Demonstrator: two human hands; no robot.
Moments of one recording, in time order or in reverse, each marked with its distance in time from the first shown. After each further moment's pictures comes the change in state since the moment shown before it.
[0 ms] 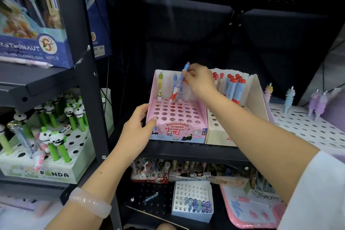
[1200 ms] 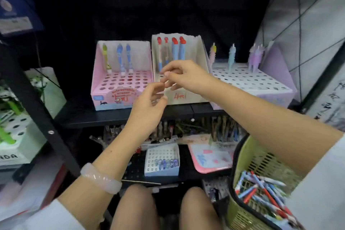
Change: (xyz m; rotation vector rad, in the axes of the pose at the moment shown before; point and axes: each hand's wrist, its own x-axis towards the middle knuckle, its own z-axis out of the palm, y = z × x) left_hand -0.062 0.064 0.118 -0.043 -0.214 0.146; right_hand -0.120 0.027 -0.119 0.058 -0.382 0.053
